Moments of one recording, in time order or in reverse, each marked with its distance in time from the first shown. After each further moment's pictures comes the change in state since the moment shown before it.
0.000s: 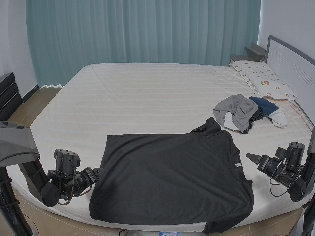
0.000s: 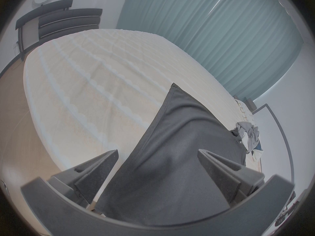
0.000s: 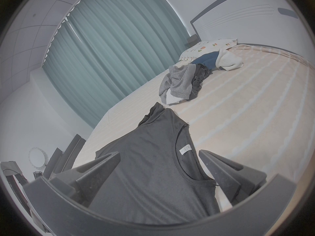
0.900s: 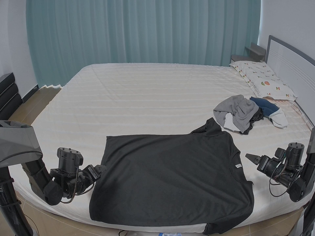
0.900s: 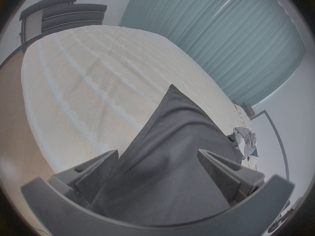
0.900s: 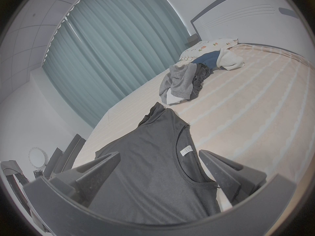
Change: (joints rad) left arm -0.016 0.019 -0.032 0.000 0.000 -0.058; right arm 0.002 0.008 -0.005 -0.001 0.000 0.000
